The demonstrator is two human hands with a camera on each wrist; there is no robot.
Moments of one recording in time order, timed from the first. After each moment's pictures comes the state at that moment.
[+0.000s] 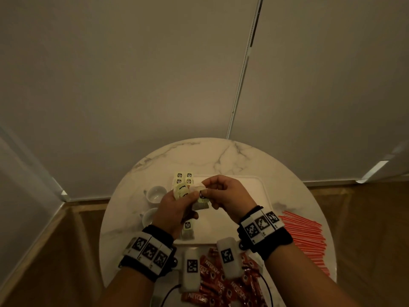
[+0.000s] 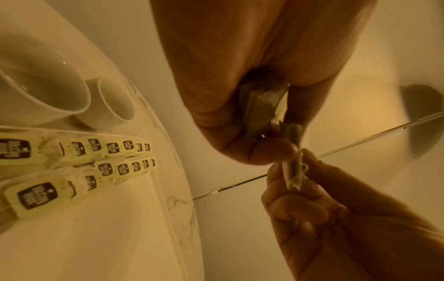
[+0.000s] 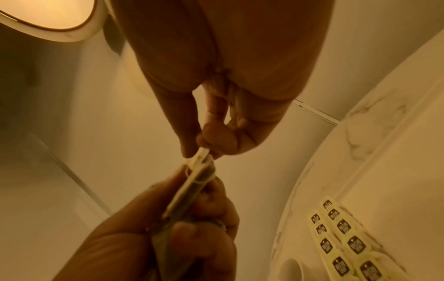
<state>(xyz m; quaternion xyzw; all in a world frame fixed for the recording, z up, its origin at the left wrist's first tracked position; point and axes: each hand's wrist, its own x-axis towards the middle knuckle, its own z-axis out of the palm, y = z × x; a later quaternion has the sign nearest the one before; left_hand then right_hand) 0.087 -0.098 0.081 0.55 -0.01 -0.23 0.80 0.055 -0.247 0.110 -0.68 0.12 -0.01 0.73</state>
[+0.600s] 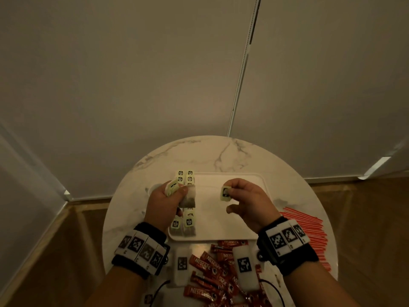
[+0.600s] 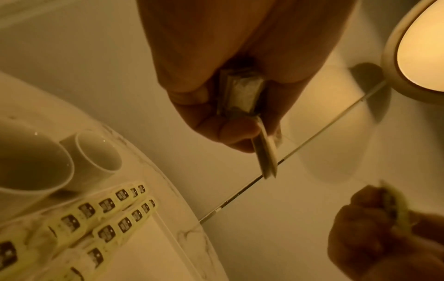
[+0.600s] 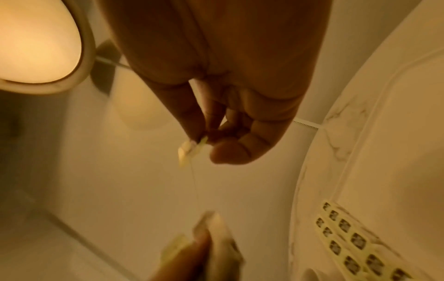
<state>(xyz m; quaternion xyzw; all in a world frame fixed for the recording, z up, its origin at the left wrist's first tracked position) 0.091 -0.080 0.083 0.70 -0.02 -0.09 0.71 0.017 -0.269 0.113 -0.59 0.14 -0.02 0.80</state>
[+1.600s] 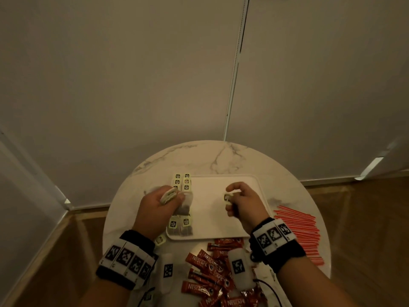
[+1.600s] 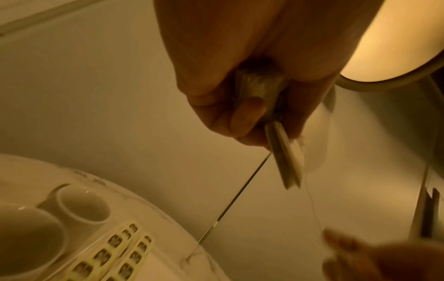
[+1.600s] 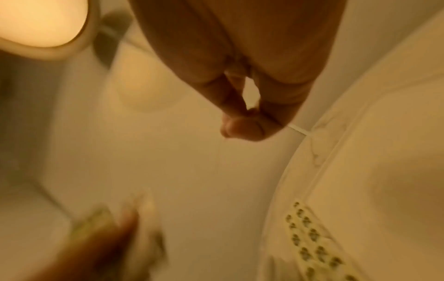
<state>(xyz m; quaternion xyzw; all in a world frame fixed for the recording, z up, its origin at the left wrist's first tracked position) 0.058 -0.058 0.106 0.78 -0.19 -0.02 0.60 -0.001 -0.270 0.101 -0.64 0.25 -0.07 0.72</state>
